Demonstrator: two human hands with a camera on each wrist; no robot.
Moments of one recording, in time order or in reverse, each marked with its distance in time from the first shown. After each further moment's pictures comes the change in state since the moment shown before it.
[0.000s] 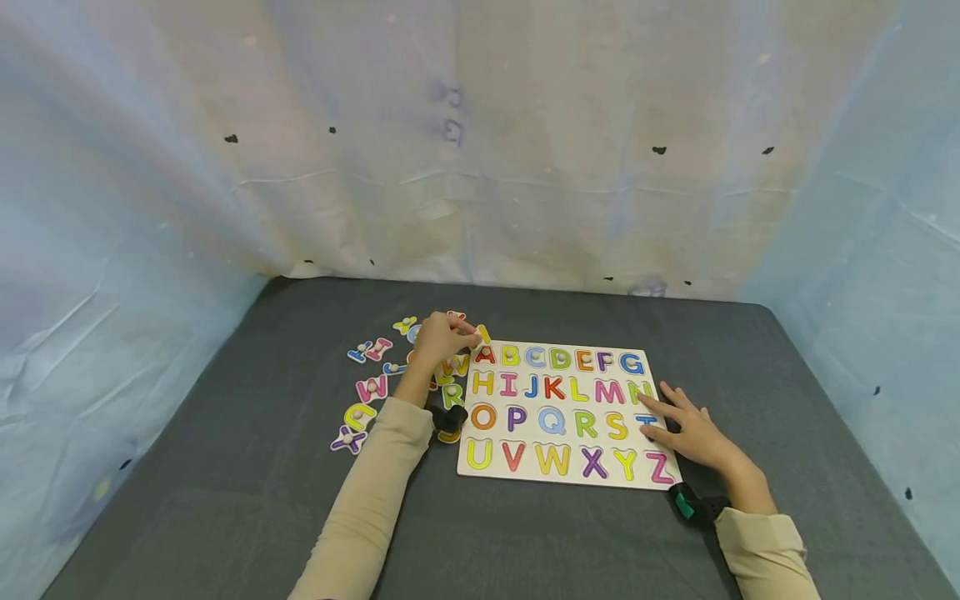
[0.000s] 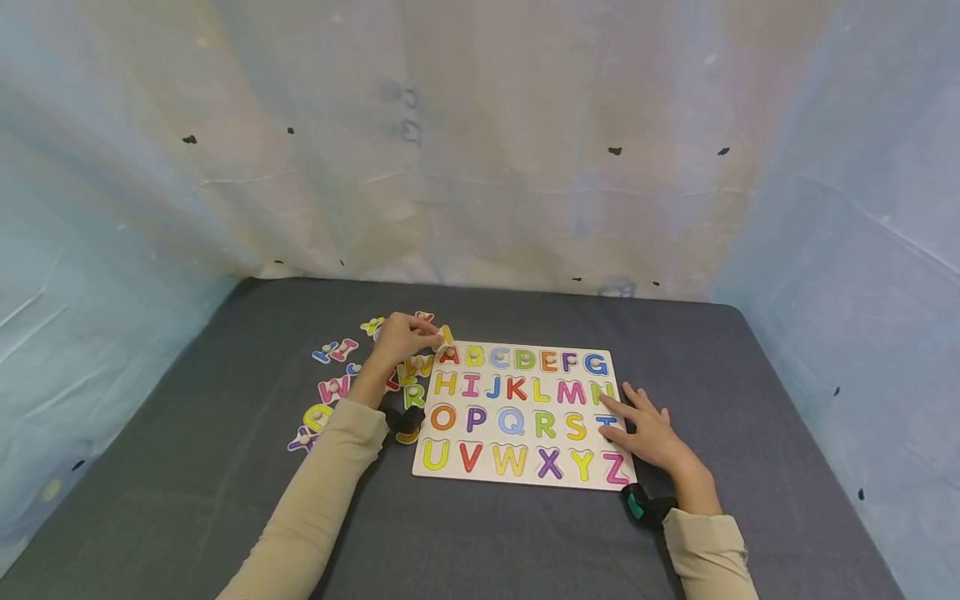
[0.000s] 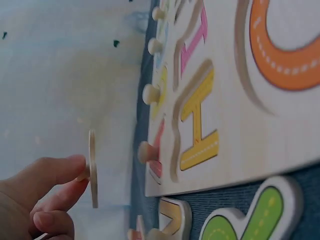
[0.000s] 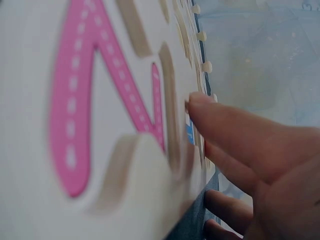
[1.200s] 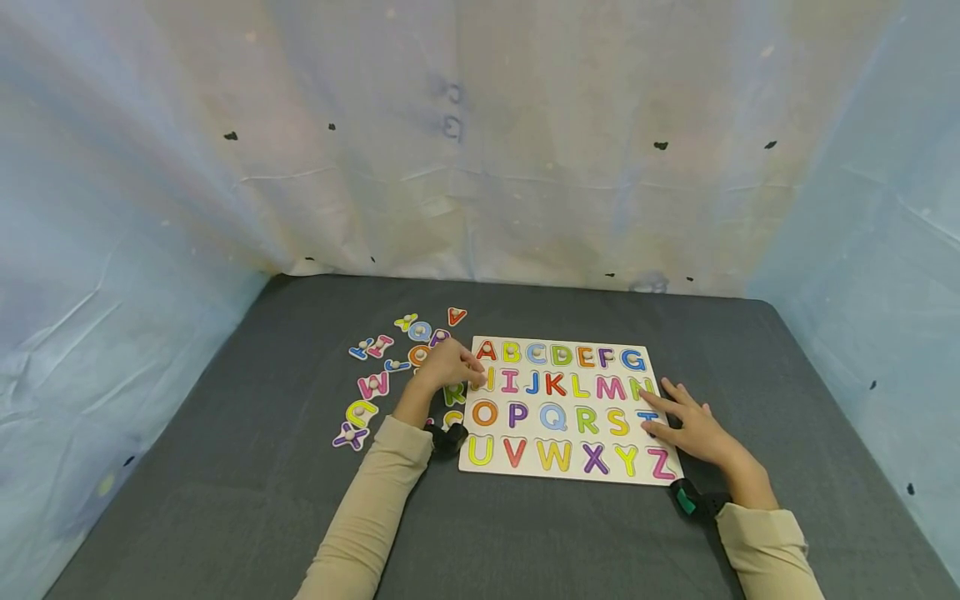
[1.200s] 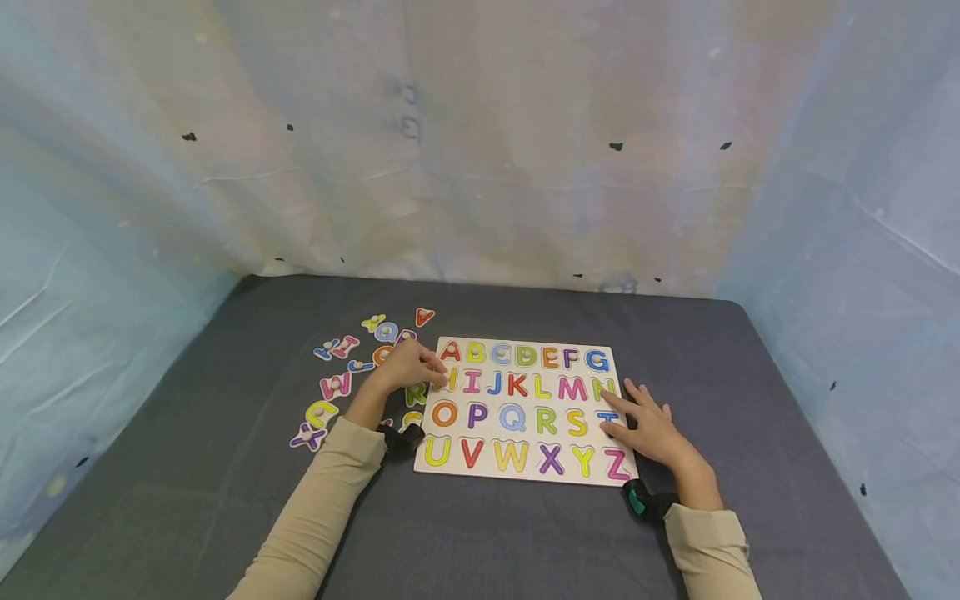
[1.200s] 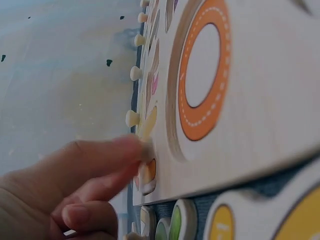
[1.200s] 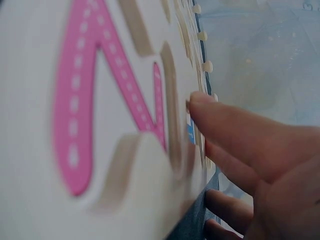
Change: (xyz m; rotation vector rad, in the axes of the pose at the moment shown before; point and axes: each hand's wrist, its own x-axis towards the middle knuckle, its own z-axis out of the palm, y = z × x) left_hand -0.031 -0.003 0.009 0.006 -0.276 0.023; right_hand 0.002 0.001 -0.001 0.009 -0.016 0.018
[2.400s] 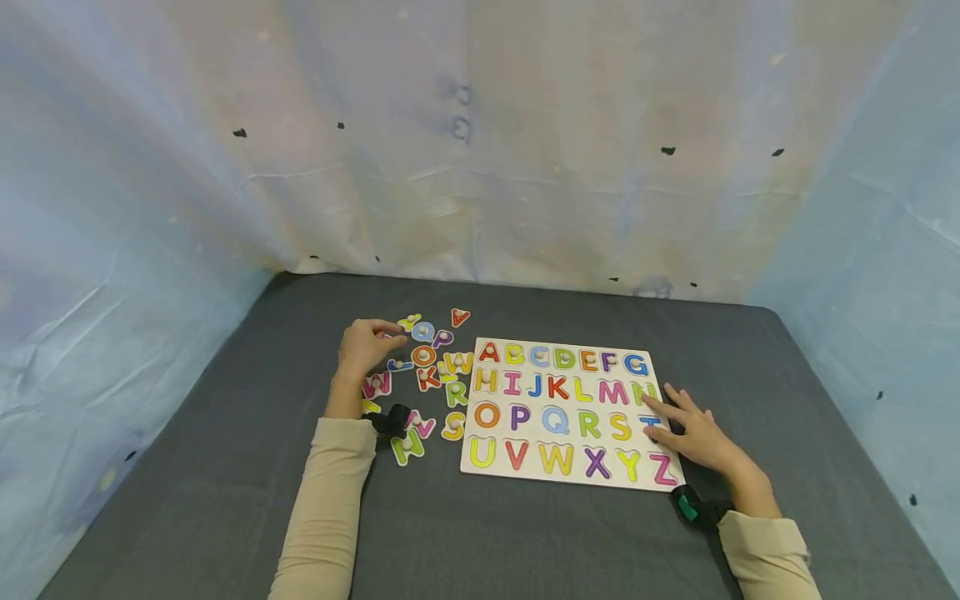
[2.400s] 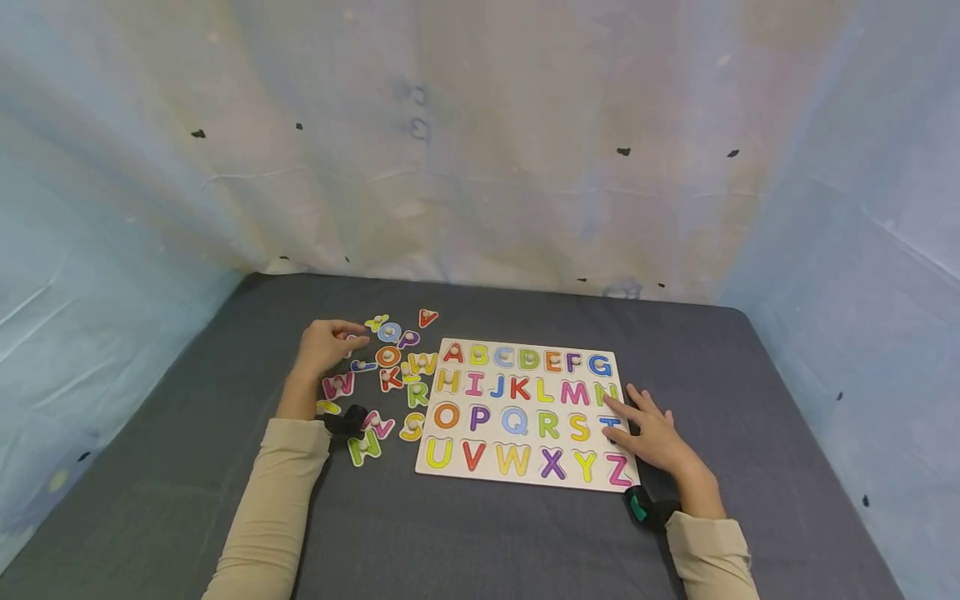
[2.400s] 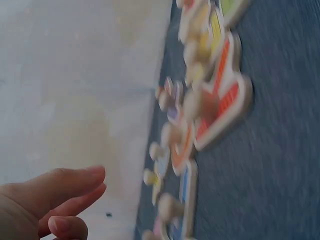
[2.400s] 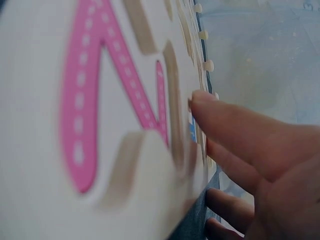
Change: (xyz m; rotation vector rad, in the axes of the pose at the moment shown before) left_hand -0.025 -0.067 -0.078 0.006 0.417 -0.167; right_hand 0.000 0.001 0.000 0.007 0.007 -0.001
